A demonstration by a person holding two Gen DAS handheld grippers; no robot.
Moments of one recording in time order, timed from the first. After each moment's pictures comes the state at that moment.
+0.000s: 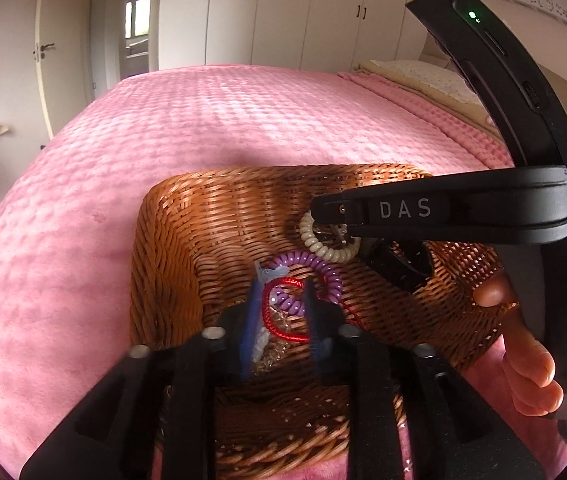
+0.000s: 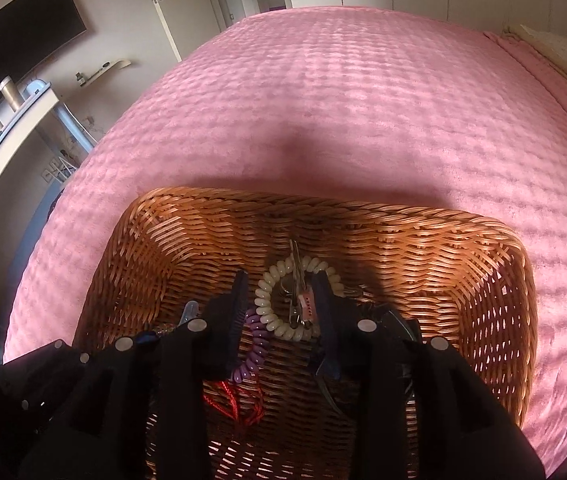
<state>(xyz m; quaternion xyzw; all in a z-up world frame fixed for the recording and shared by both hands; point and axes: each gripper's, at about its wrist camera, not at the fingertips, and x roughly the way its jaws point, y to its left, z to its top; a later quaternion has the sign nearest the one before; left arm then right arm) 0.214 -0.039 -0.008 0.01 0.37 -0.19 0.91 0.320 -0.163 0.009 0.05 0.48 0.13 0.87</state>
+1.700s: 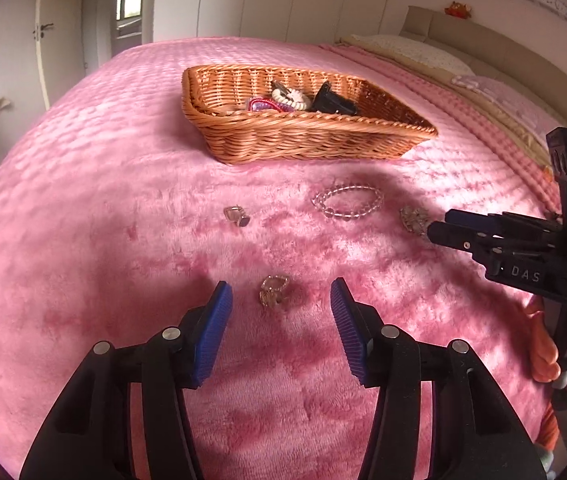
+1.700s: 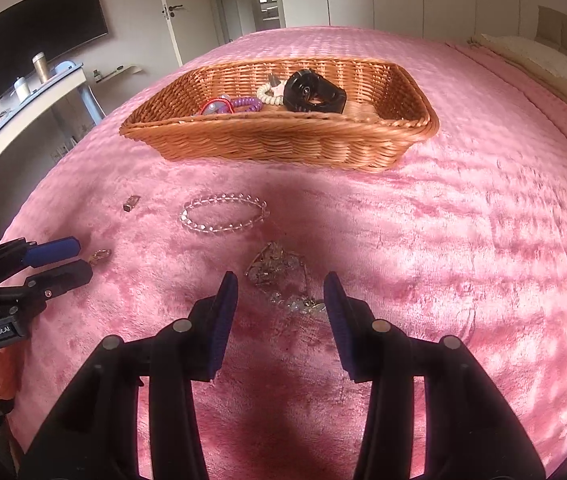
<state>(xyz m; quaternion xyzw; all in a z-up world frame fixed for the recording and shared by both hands) 0.047 0.009 -0.045 0.02 0.41 -0.20 0.89 0.074 -0.201 -0.050 0.03 0.43 0.11 0.90</state>
